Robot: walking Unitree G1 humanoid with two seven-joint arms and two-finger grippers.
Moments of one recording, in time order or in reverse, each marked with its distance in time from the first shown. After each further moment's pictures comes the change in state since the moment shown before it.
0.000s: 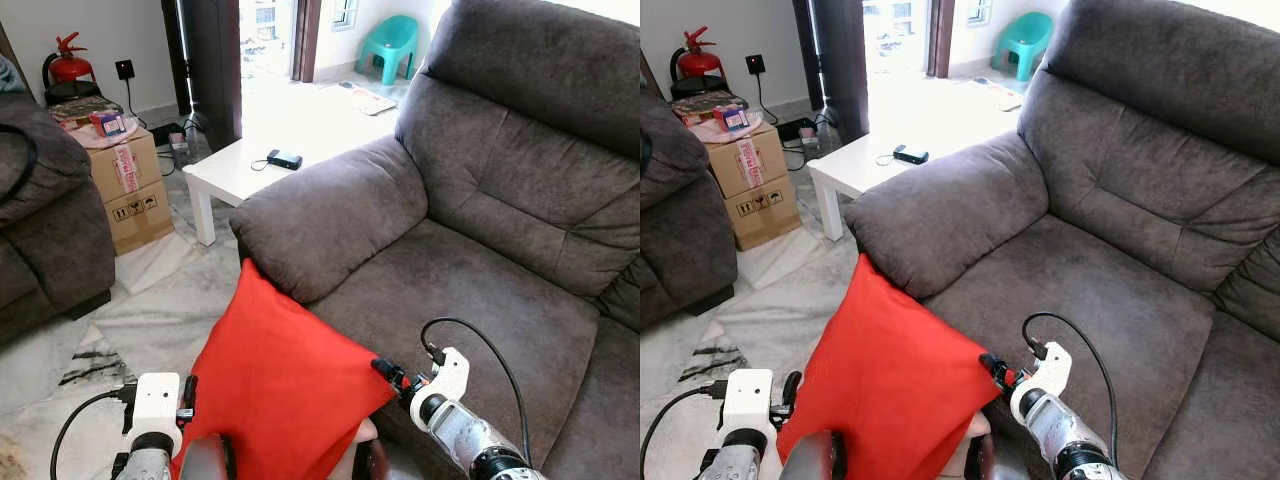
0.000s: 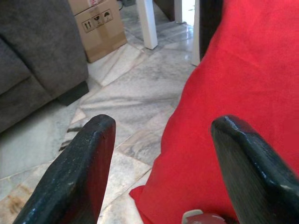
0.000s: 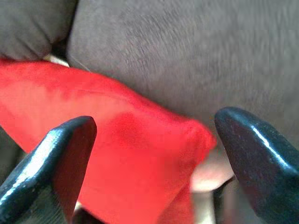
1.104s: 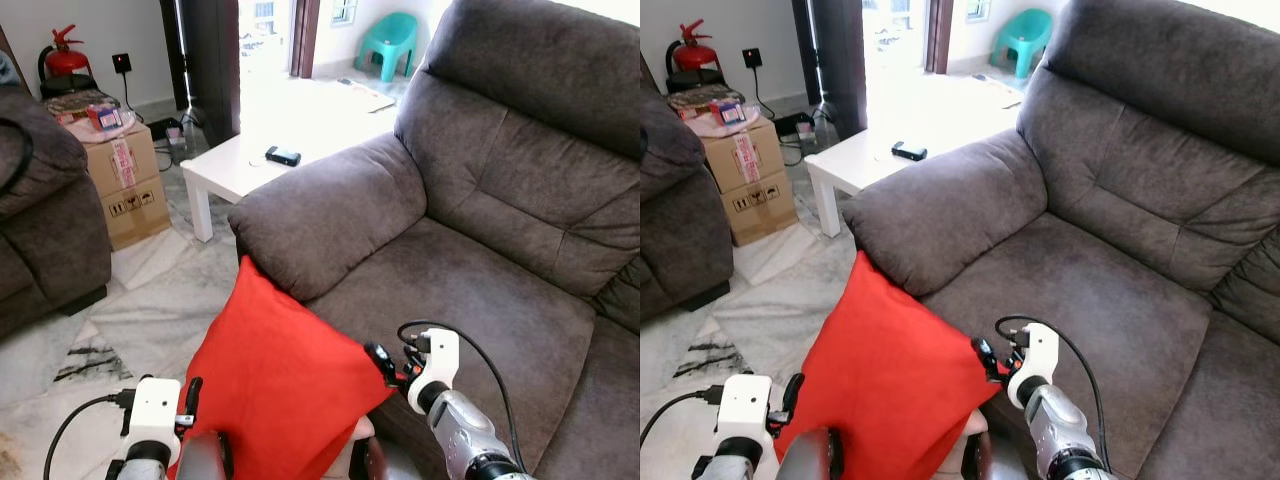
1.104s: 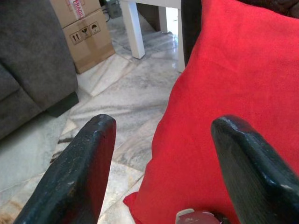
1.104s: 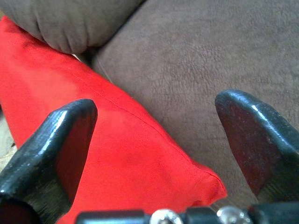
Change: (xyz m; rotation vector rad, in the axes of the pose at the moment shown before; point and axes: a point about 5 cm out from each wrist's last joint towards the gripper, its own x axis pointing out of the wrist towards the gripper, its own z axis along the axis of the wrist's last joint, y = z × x) left arm -0.018 0.008 0.010 0.024 -0.064 -0.049; right arm 0.001 0.017 0.010 -0.342 -0.183 0.099
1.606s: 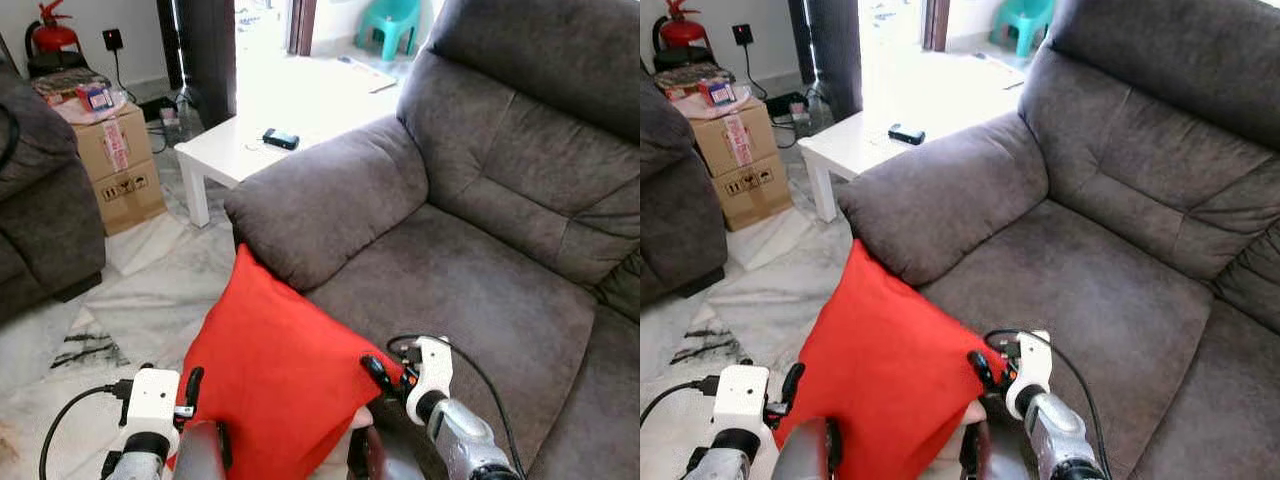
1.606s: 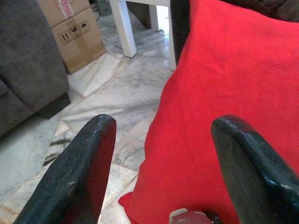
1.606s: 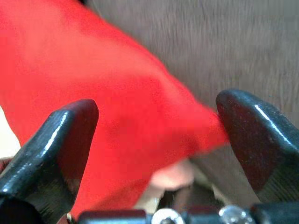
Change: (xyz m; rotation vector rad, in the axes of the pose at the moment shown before) left arm -0.002 0.000 0.018 0.001 -0.036 -0.033; right arm -0.010 -0.002 -0.025 -0.114 0.106 0.025
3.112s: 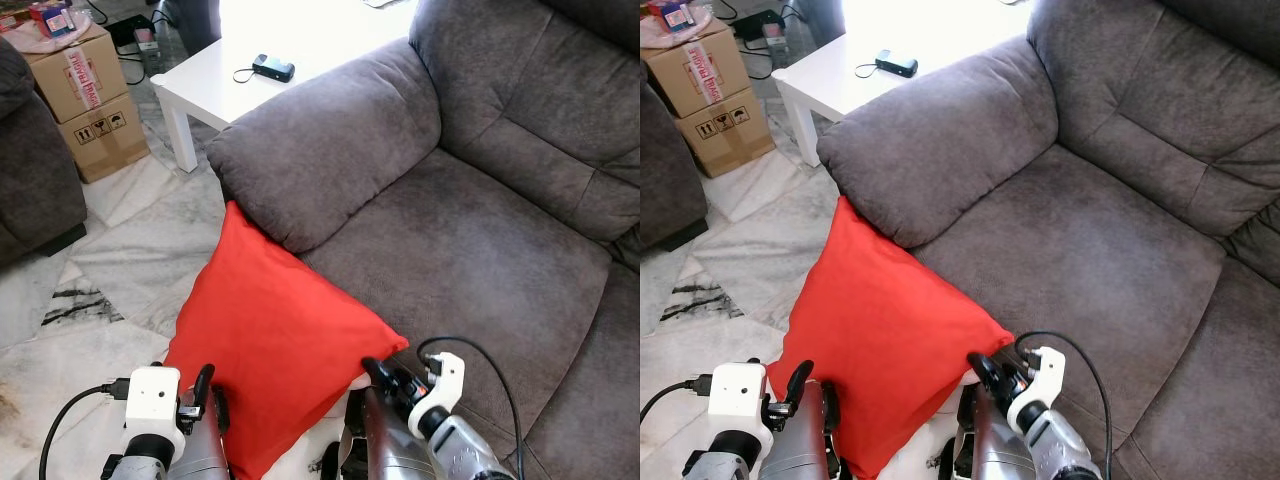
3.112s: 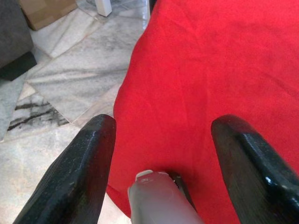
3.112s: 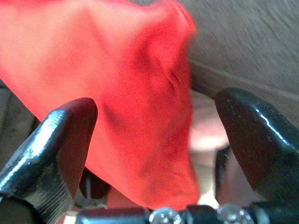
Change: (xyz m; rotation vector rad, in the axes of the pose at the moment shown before) left arm -0.017 -0.006 0.024 -0.100 -0.001 -0.043; right arm 0.001 0.004 0.008 0.452 -0.138 0.155
